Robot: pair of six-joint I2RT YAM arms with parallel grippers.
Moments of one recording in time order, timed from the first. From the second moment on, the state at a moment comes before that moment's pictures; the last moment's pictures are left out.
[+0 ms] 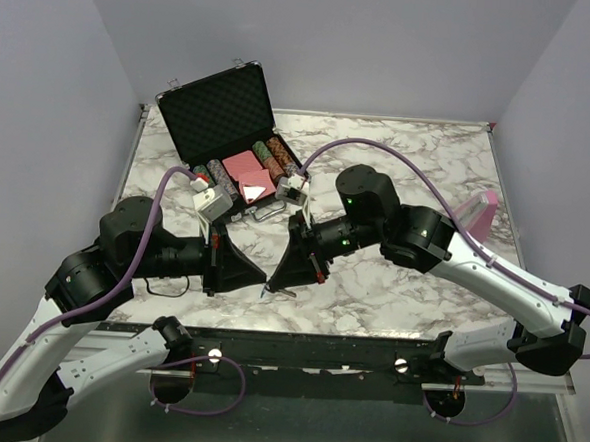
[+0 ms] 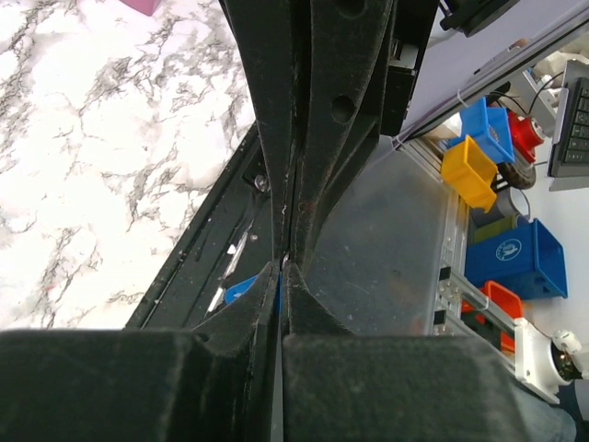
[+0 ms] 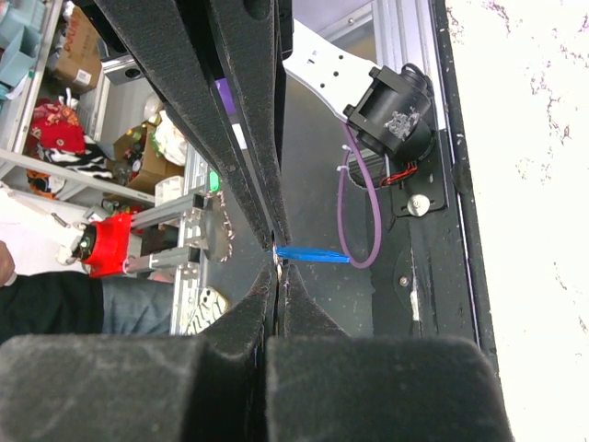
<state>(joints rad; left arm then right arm) -0.78 0.70 1.23 -0.81 0.57 -0.48 1.10 1.35 1.50 -0.56 -0.70 0.39</state>
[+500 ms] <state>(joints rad) -0.78 0.67 1.19 -0.70 0.59 -0.57 1.11 1.29 1.44 -0.46 -0.64 0.44</state>
